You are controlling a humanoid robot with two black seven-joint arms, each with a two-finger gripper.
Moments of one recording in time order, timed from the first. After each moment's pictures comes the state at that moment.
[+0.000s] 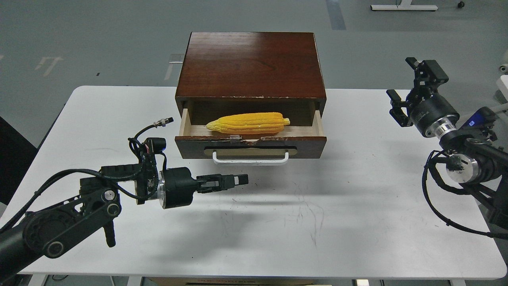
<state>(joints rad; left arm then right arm) -0.47 0.49 -0.70 -1.39 1.50 -0.49 -0.36 0.77 -0.59 0.36 0.89 -0.06 0.12 0.49</state>
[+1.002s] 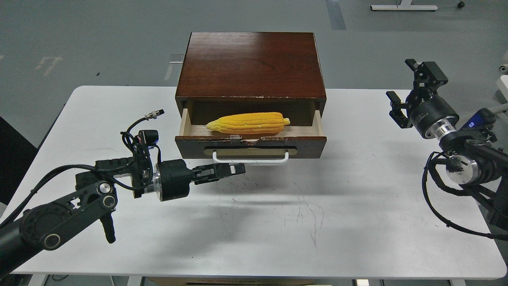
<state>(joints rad) -0.48 0.49 -0.71 -1.37 1.41 -0.49 -0.36 0.76 -0.59 0.36 0.89 -0.06 0.12 0.49</state>
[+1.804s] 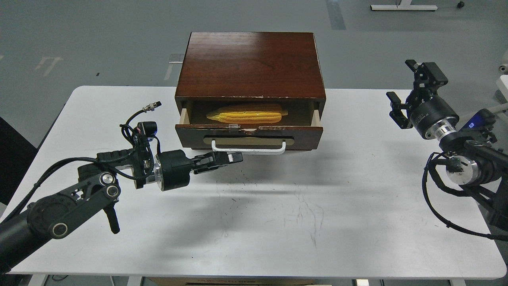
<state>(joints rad) -0.52 0.45 -0.74 -1.27 1.40 -0.49 -0.35 0.76 -0.59 0.36 0.89 -0.06 0.12 0.49</state>
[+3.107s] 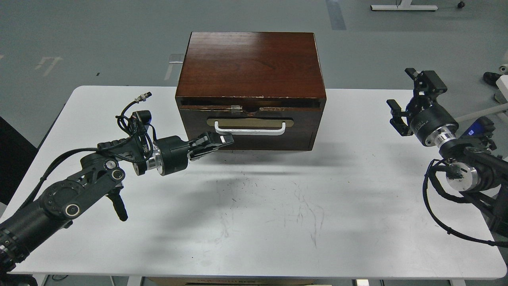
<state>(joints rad) -0.59 0.38 -0.75 -1.09 1.29 -0.47 -0.34 0.73 -0.59 0.36 0.89 -0.06 0.12 0.49</state>
